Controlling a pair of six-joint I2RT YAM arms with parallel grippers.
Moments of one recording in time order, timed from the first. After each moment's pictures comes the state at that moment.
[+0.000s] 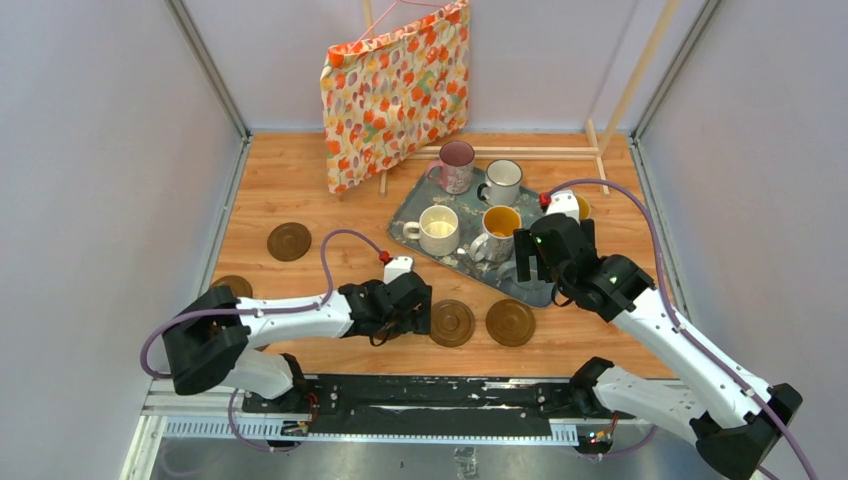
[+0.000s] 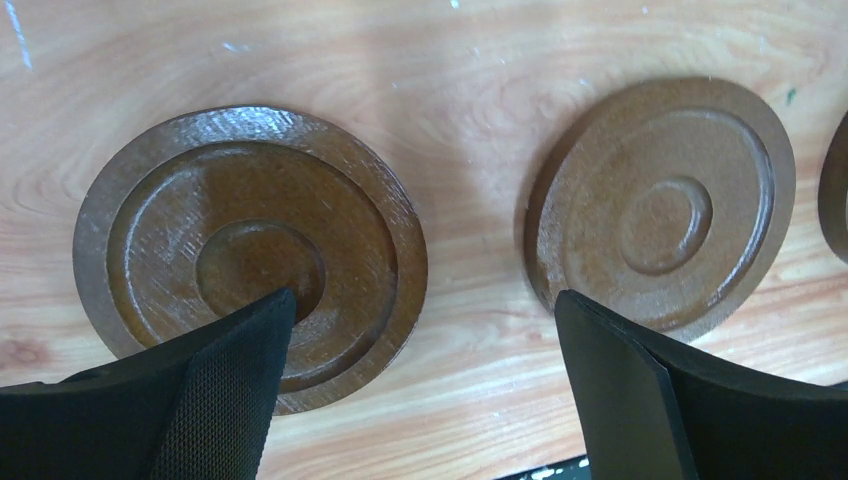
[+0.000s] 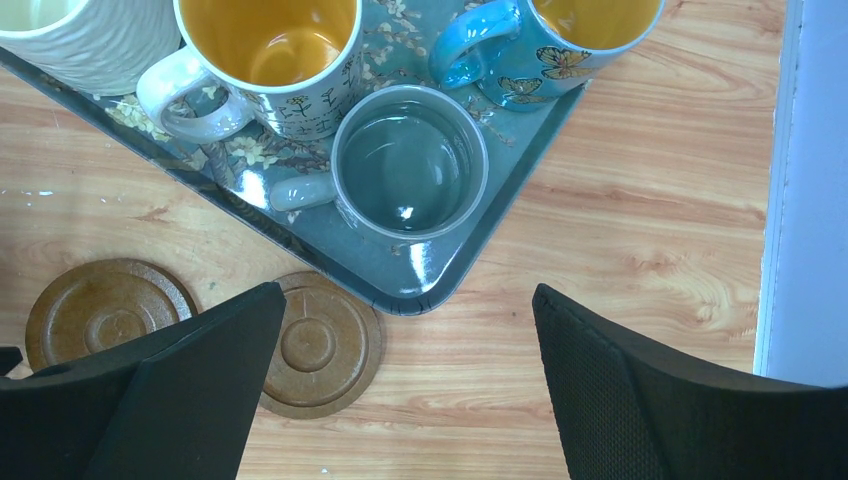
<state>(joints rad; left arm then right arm) -1.04 1.36 0.66 -0.34 -0.31 -0.88 0.70 0.92 0.98 -0.85 0.54 0.32</state>
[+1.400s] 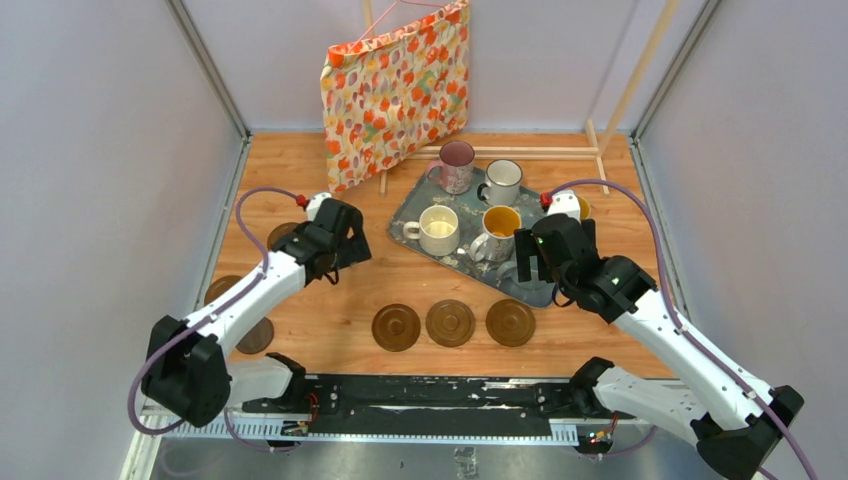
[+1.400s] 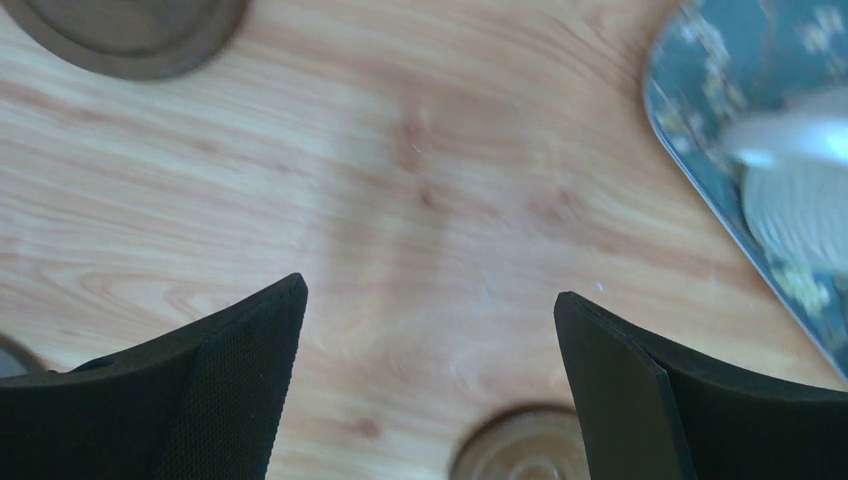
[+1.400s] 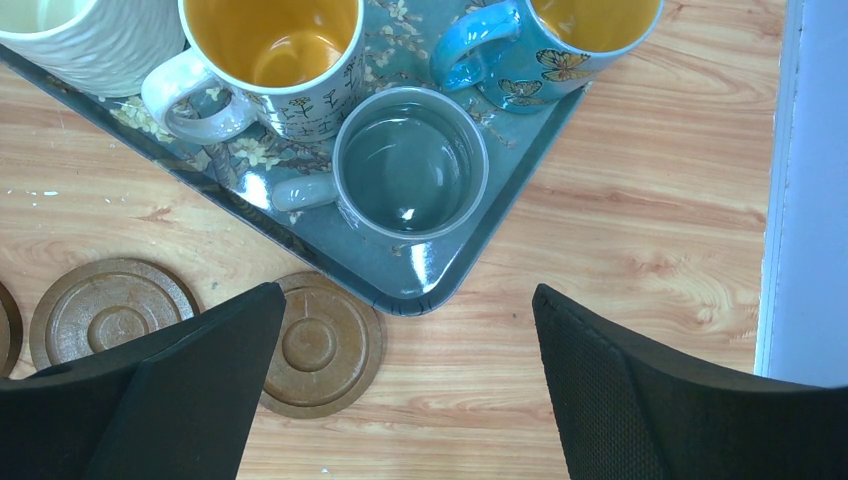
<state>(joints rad) -0.50 1.20 0.83 -0.58 -0.38 -0.70 0.70 0.91 0.98 -0.85 0.54 0.32</state>
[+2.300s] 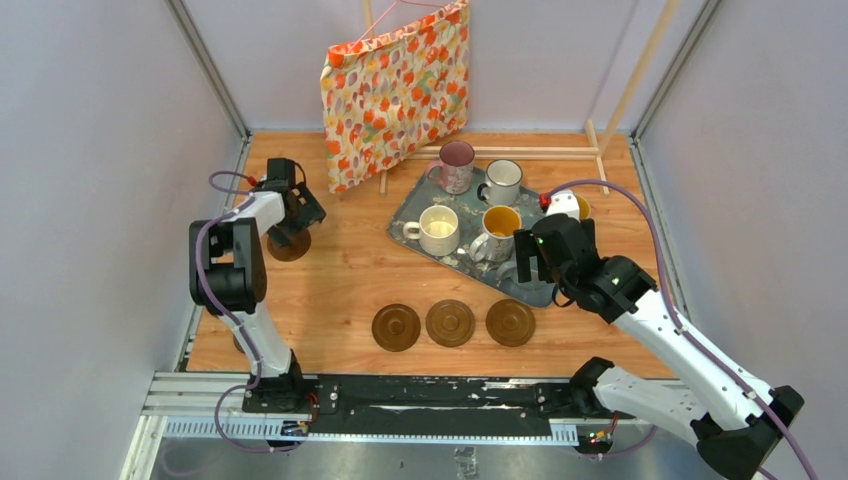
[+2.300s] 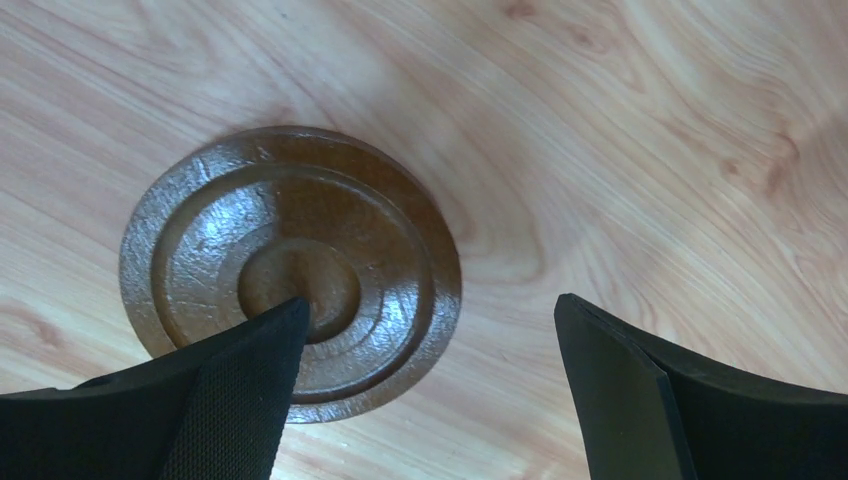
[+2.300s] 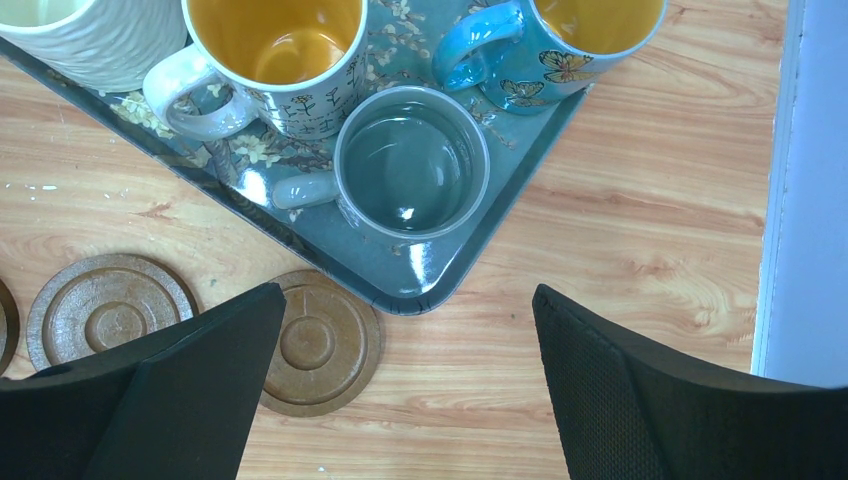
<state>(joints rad) 0.07 1.81 1.17 -0.41 -0.16 -0.59 0.70 0.91 0.98 -0.85 0.53 0.30</state>
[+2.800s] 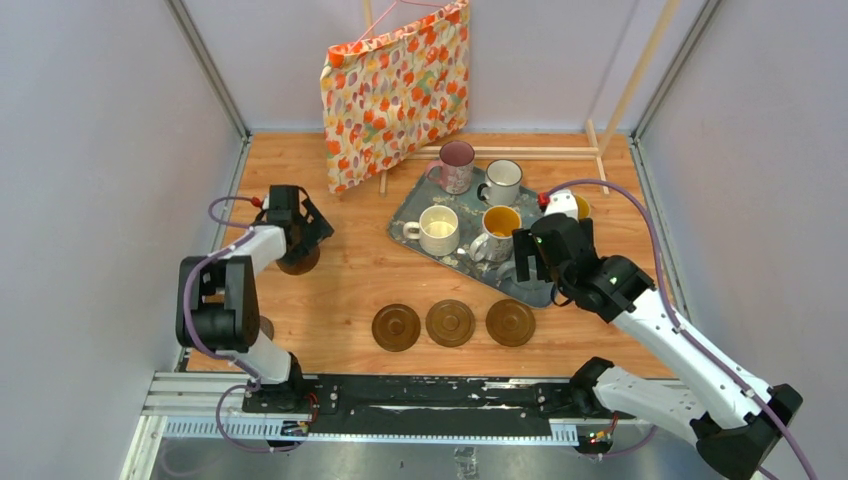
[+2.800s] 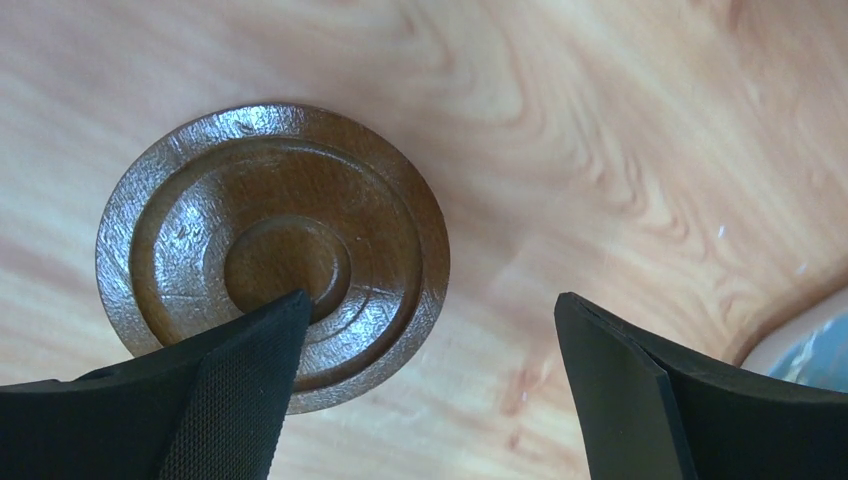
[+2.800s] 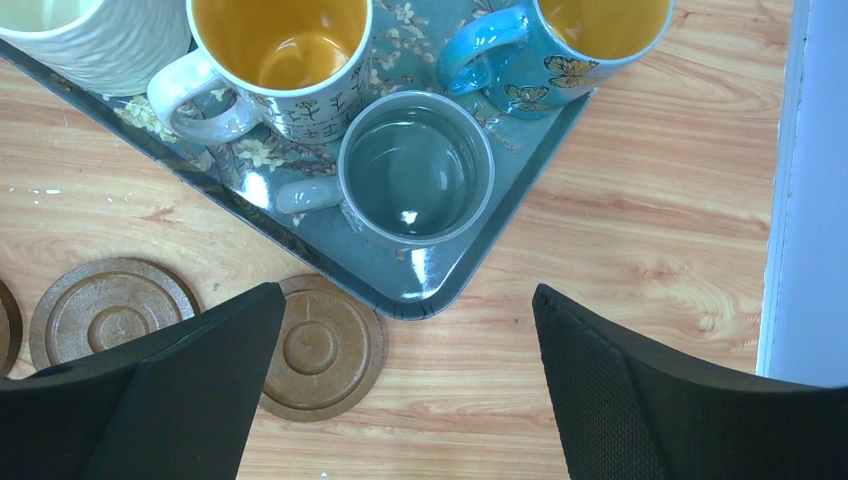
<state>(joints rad) 0.04 1.60 0.87 -0.23 -0.09 -0.64 0.70 0.91 0.98 -0.84 0.53 0.30</state>
